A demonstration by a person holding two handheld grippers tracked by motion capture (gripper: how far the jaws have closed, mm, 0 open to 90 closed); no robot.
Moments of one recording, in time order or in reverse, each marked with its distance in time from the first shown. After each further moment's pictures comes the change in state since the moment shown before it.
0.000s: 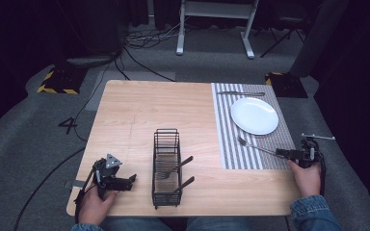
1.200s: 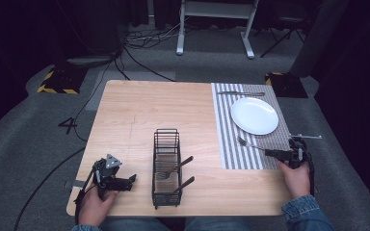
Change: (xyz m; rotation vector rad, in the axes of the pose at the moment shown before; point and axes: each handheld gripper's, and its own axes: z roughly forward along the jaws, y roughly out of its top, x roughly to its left) left arm -0.001 -0.001 -0.001 0.001 0.003 -0.005; right arm 0.035 -0.003 0.017 0.008 0.021 -0.089
